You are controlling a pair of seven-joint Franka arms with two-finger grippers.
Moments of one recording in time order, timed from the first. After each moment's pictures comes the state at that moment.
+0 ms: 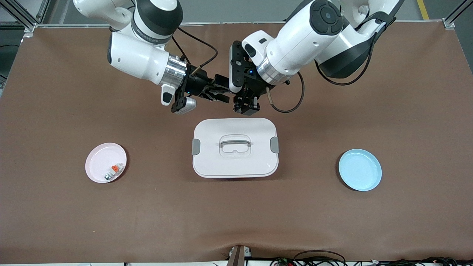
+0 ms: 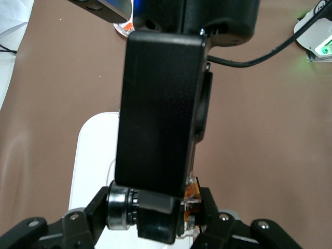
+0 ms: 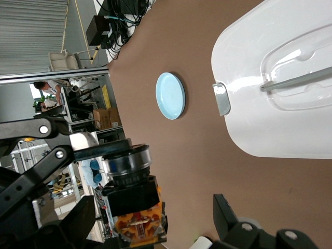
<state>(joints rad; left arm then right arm) -0.09 0.41 -0.74 -1.38 -0.09 2.02 0.85 0.66 0.13 -0.01 -1.86 1.18 2.42 0.16</state>
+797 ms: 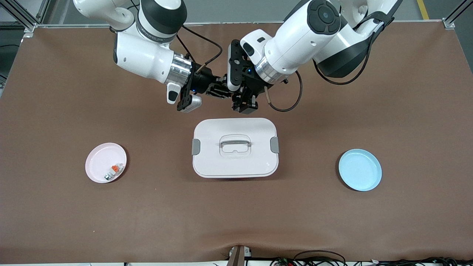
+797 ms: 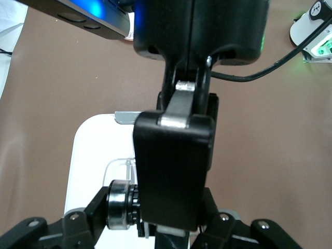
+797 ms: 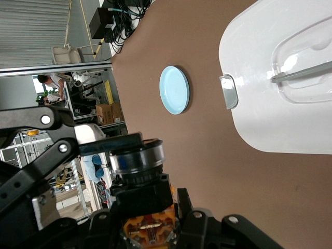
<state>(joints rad) -0.10 0.41 -0.74 -1.39 -0.10 2.01 0.85 0.68 0.14 -0.01 -1.85 1.19 2.42 0.14</state>
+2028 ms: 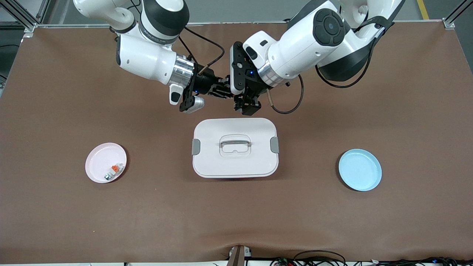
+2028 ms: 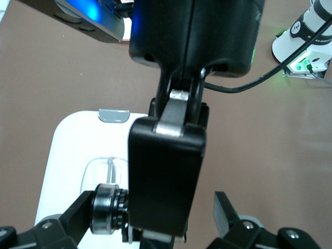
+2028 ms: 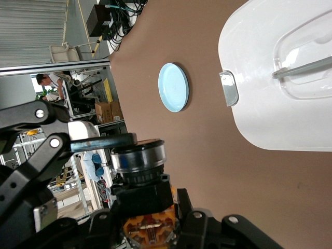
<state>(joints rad) -0.08 0.42 -0.74 -1.38 -0.17 1.96 0.83 0.68 0.16 0.00 -1.84 1.20 2.42 0.15</state>
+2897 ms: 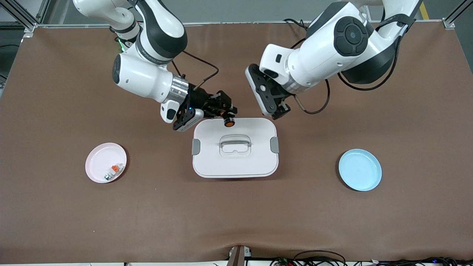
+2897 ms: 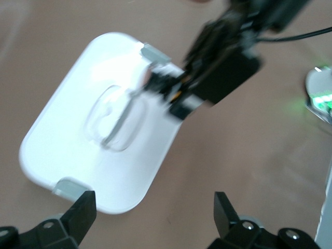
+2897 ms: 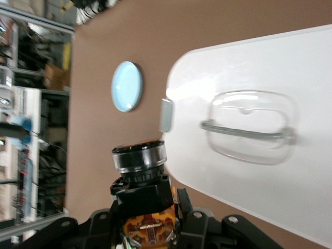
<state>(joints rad) -0.02 0.39 -0.70 -1.38 -0.12 1.83 0.34 0.60 0.23 -0.03 -1.83 0.92 2.31 -0.13</state>
